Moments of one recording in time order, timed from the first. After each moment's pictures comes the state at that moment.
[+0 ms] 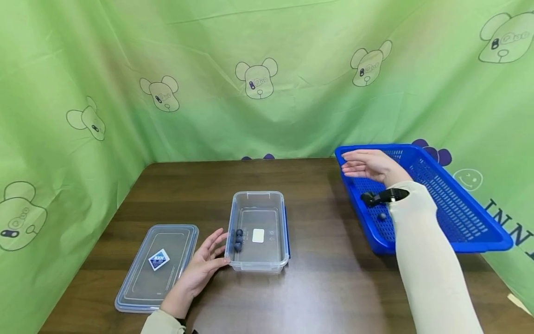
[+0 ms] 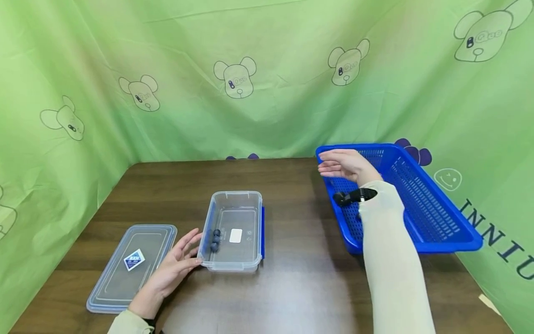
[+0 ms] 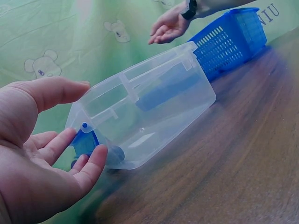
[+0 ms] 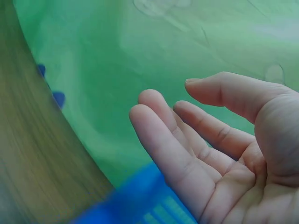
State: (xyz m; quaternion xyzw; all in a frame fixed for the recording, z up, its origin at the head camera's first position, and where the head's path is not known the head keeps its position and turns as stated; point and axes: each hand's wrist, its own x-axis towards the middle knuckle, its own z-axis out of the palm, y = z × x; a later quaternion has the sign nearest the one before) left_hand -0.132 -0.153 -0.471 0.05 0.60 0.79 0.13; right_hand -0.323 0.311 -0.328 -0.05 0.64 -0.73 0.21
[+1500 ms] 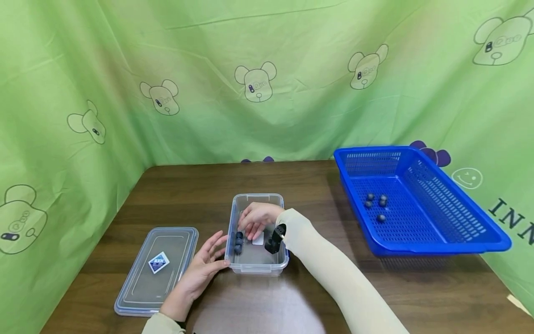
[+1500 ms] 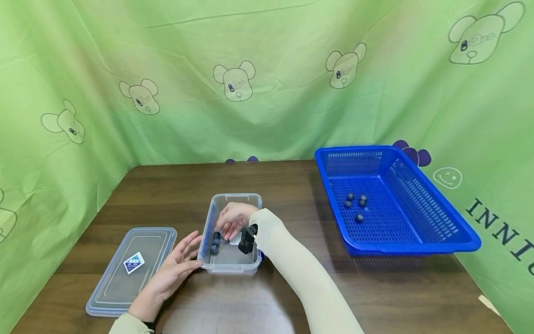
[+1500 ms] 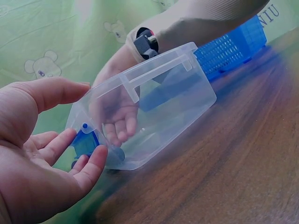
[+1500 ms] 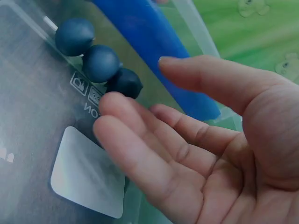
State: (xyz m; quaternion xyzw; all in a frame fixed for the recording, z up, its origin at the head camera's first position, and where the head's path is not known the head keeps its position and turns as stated) left_hand -0.129 -0.153 -0.467 0.05 0.60 0.78 0.14; right_hand -0.285 0.040 -0.422 -0.13 0.75 -0.49 0.44
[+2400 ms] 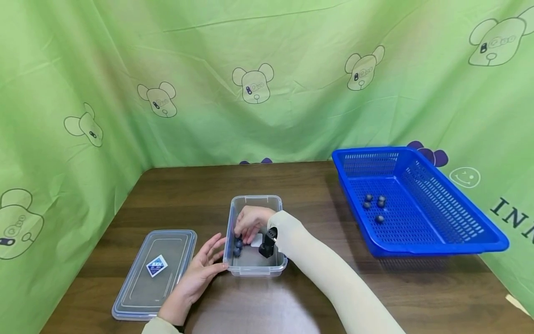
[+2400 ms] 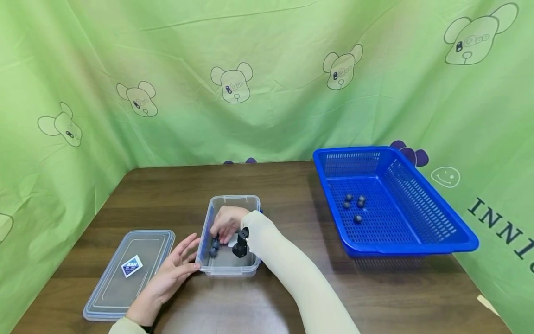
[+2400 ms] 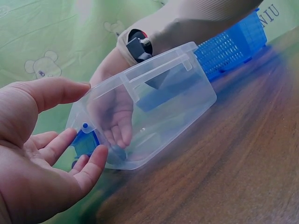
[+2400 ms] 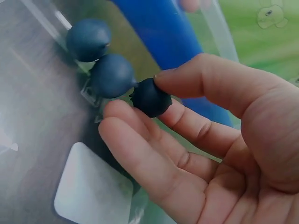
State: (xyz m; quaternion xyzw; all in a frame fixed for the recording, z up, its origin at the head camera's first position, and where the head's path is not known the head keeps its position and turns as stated) left_hand -0.129 -0.153 -0.467 0.05 0.60 0.79 0.14; right_hand -0.280 0.026 -0.427 -0.15 0.79 -0.44 0.41
